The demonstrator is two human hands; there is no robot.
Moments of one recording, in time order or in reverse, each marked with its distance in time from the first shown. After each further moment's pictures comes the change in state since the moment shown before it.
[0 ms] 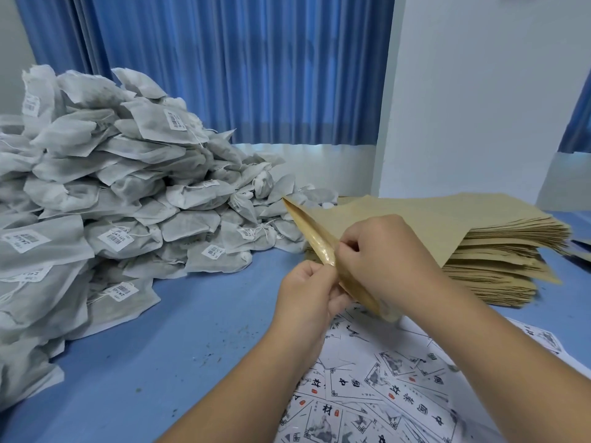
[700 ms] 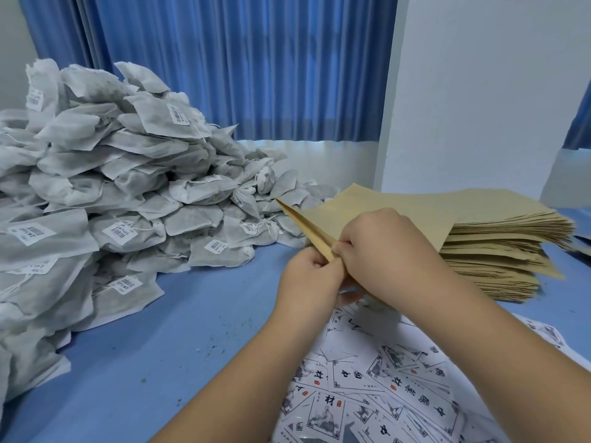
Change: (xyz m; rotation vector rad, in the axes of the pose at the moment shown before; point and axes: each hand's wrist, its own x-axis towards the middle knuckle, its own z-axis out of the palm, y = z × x) left_hand -0.013 0.025 0.014 0.248 0.010 0.014; right_hand -0.002 -0.018 -0.008 -0.238 -0.073 -0.014
